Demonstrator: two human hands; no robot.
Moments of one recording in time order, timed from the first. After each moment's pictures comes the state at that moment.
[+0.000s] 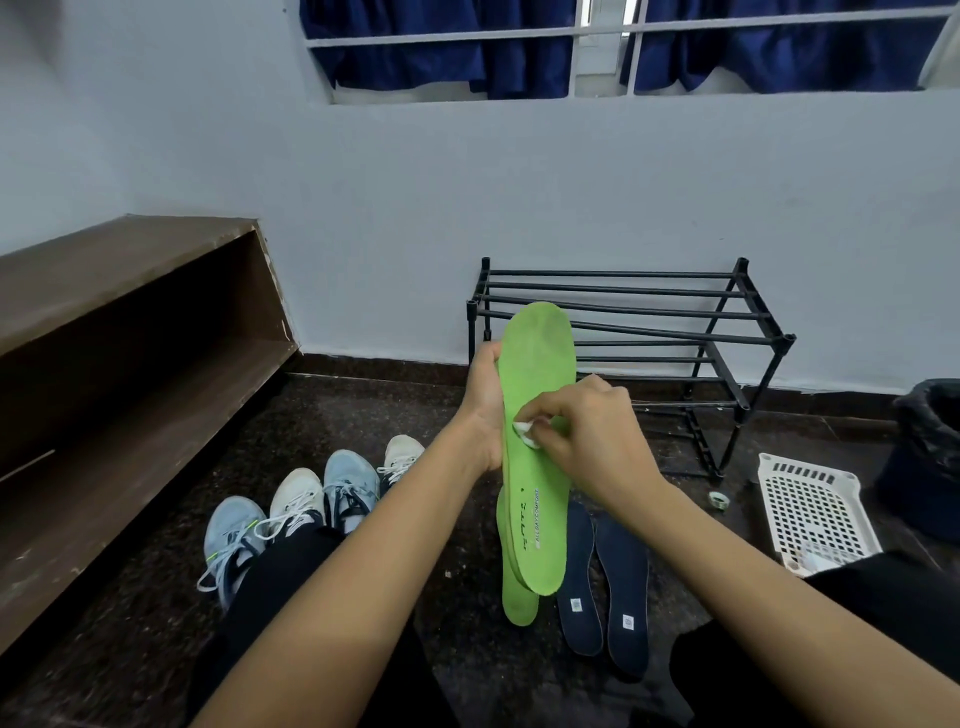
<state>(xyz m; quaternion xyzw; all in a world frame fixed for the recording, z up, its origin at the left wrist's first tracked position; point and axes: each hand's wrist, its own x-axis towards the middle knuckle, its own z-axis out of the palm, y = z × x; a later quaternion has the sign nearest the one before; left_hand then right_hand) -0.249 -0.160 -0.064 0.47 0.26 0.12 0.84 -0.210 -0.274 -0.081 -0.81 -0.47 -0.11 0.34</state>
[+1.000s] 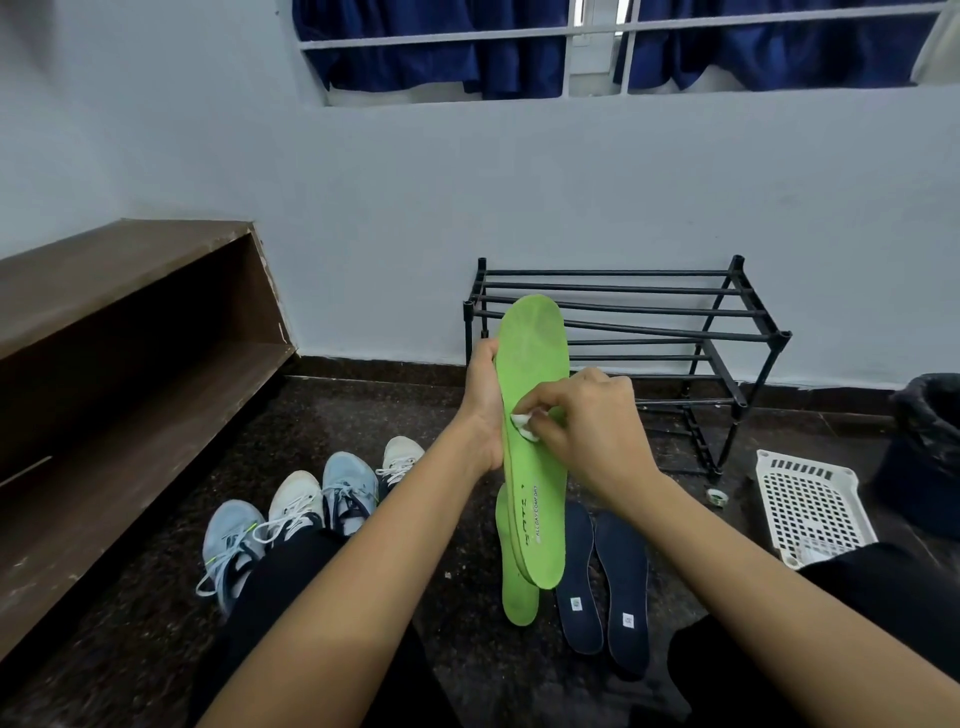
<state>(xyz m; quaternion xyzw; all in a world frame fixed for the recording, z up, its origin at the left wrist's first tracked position) -0.246 -0.161 -0.065 0.47 0.25 0.13 0.84 -0.204 -0.269 -0.081 -0.82 -0.45 -0.16 0.32</state>
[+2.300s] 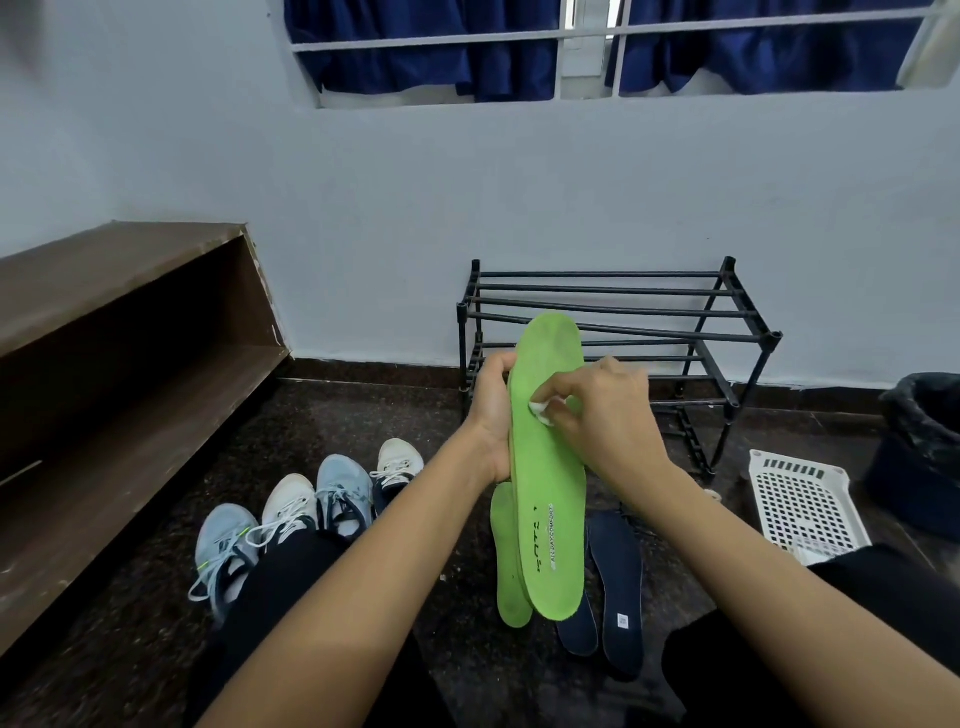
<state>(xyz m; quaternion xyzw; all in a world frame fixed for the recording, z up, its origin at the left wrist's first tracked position) -0.248 -0.176 -0.066 0.49 0.25 0.09 0.83 -0.185 -0.275 -0.081 -0.82 -0.43 -0.20 0.32</state>
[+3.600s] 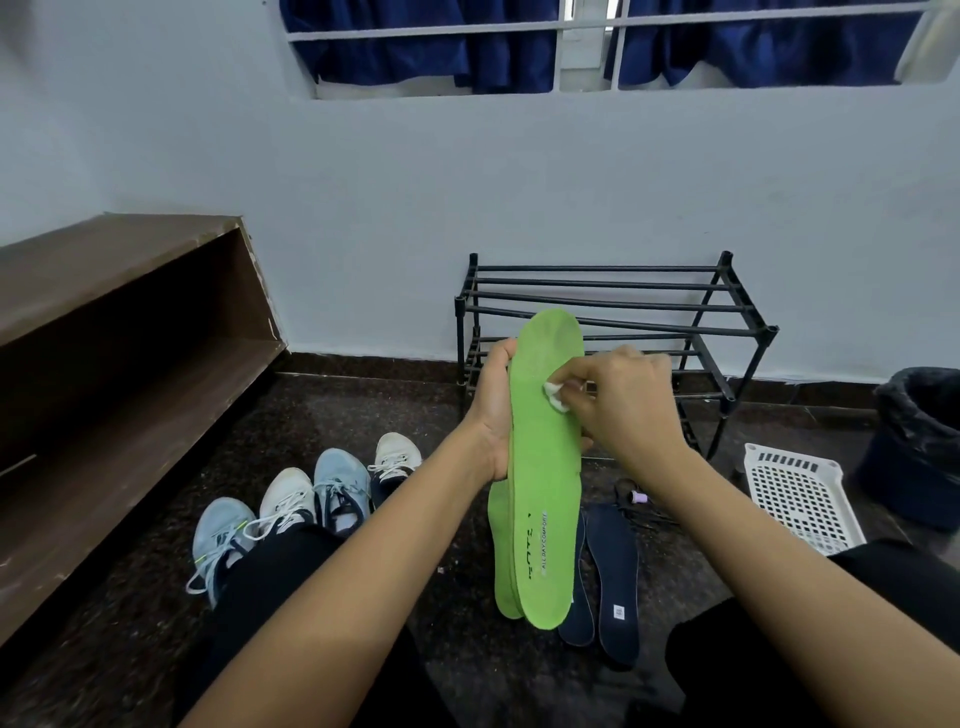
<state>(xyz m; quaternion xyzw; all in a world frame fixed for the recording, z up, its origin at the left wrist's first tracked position) -0.253 -0.182 -0.064 0.48 0.19 0.05 0.86 -0.172 -0.286 -0.076 -0.85 -0.41 -0.19 0.28</state>
